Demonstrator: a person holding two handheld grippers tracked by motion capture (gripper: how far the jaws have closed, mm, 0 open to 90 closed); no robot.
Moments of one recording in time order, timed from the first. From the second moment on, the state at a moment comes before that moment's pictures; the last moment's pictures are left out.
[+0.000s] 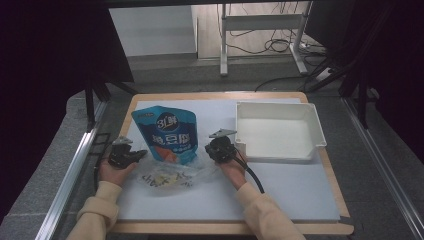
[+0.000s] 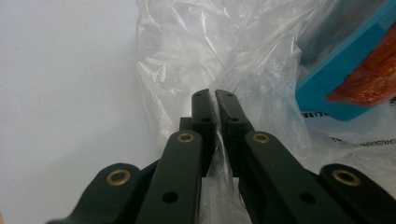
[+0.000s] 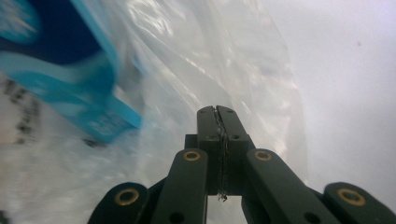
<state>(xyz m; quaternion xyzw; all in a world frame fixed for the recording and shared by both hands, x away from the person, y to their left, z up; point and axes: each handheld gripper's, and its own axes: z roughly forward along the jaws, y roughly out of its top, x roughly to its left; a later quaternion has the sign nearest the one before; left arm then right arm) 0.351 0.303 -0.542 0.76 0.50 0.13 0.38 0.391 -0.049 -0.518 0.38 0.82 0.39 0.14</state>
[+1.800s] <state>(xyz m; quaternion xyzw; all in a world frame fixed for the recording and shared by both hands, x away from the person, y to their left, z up) 0.352 0.302 -0.547 0.77 0.50 0.13 0.37 0.317 0.022 -0.536 0.24 0.88 0.41 0.02</state>
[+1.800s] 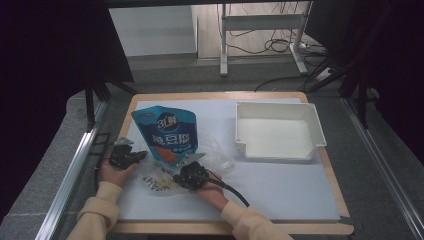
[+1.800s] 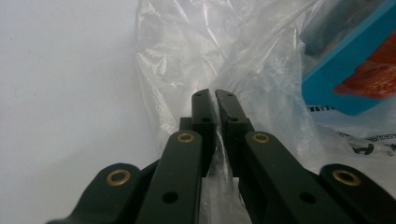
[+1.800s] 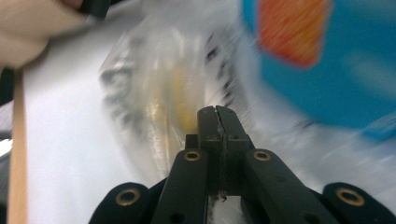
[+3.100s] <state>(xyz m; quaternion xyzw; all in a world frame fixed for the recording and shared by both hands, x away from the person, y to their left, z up) 0.348 0.302 -0.542 0.76 0.50 0.14 0.39 0.332 -0.099 -0.524 0.34 0.84 0.41 0.09</state>
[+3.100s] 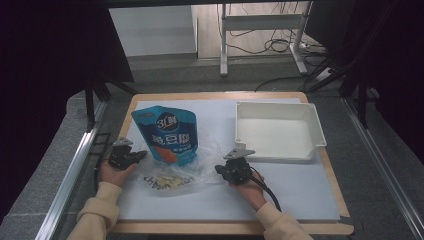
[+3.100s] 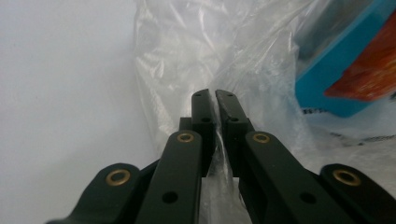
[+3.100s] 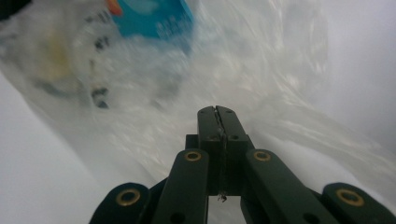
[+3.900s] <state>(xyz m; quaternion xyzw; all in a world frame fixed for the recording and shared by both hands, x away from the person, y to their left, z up) 0.321 0.326 -0.481 0.69 0.48 0.17 0.51 0.326 -0.101 -0.486 0.32 0.81 0.48 0.10</state>
